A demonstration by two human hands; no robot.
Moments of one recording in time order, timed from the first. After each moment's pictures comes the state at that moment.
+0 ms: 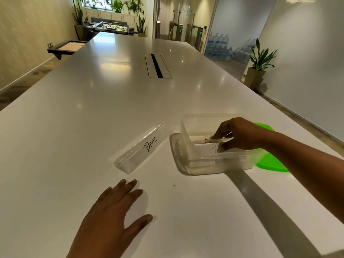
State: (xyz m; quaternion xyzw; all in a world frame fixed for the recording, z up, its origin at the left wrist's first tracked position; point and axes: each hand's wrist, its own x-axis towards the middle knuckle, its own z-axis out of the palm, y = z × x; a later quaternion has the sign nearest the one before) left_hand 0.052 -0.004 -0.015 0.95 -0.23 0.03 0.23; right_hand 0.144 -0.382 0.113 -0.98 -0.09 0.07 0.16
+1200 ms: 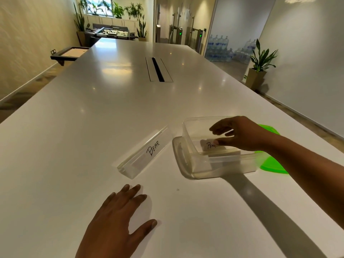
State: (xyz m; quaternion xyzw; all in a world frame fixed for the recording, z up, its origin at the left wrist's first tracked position) left_hand 0.055 -0.006 -0.016 0.95 -0.23 0.03 0.23; right_hand 0.138 -0.367 0.120 -0.97 -0.07 0.01 0.22
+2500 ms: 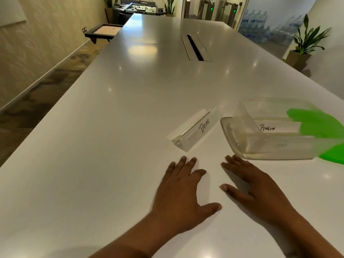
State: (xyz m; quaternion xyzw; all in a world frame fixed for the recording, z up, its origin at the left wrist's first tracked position) left_hand 0.047 0.000 -0.014 0.93 -0.25 0.01 0.26; right_hand 0.024 -0.219 0.000 -0.97 -0.06 -0.07 0.23
